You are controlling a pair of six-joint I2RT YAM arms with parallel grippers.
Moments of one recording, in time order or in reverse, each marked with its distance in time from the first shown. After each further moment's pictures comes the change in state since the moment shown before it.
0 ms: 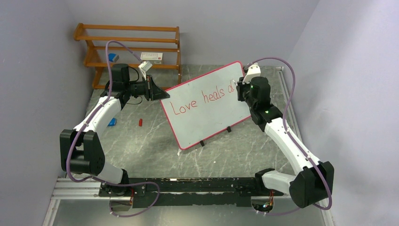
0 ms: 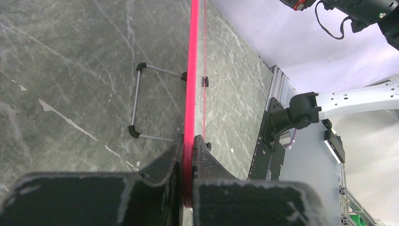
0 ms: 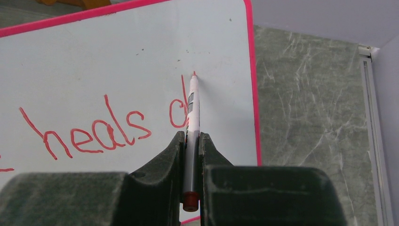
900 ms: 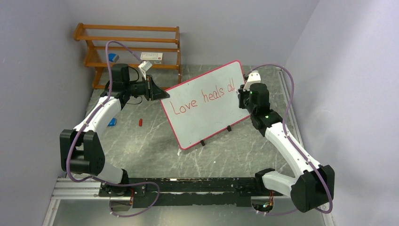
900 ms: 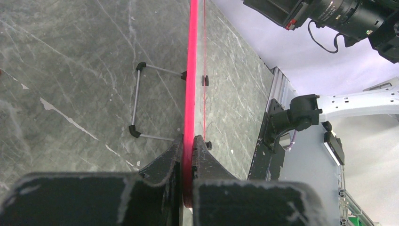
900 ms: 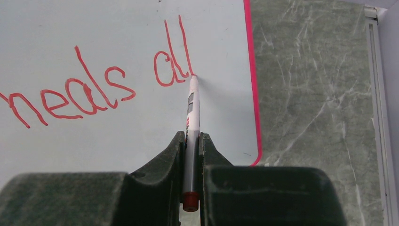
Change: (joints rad) left arm 0.000 0.000 0.000 0.000 -0.009 -0.008; right arm -0.002 -0.047 -0.090 -0.052 0.029 0.026
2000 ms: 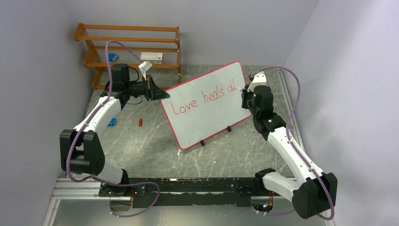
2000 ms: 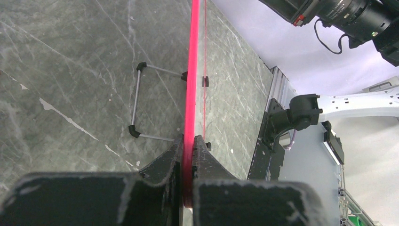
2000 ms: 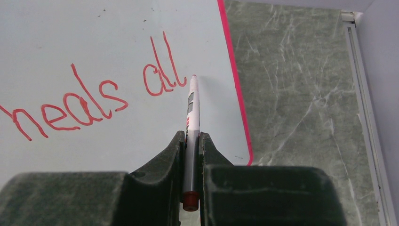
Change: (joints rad) left arm 0.000 0.000 0.000 0.000 0.002 0.001; right arm -0.009 -0.074 -0.030 0.026 0.048 0.027
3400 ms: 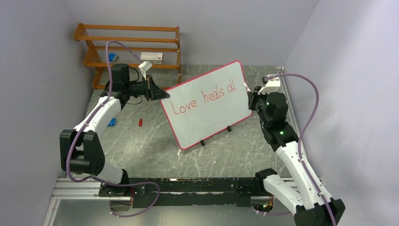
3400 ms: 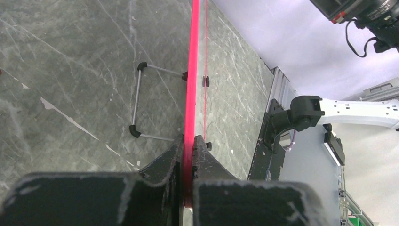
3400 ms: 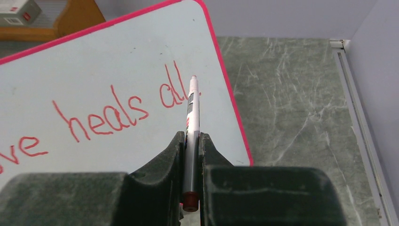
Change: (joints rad) left arm 0.000 0.000 0.000 0.000 -0.004 -0.001; right arm -0.032 -0.181 -0.006 -0.037 -0.048 0.039
